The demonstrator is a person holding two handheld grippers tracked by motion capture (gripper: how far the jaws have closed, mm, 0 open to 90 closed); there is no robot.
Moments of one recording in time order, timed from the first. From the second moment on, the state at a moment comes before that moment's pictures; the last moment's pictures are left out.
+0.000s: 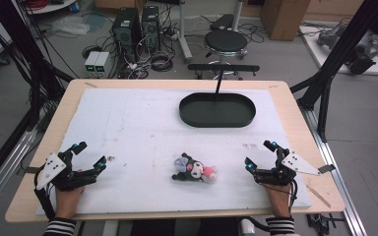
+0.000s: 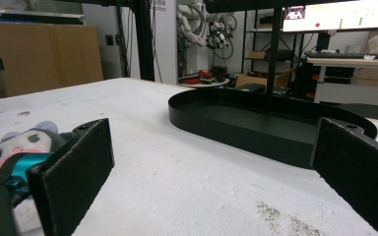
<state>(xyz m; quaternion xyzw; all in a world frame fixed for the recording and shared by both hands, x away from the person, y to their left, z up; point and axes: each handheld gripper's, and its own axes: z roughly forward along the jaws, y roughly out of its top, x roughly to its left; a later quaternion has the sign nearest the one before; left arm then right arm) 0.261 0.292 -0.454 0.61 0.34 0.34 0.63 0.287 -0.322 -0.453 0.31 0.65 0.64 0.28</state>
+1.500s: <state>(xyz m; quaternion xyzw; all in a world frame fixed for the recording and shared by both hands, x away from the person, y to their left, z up) 0.261 0.292 -0.454 0.61 0.34 0.34 0.63 0.319 -0.245 -0.344 0.16 0.85 0.48 0.13</state>
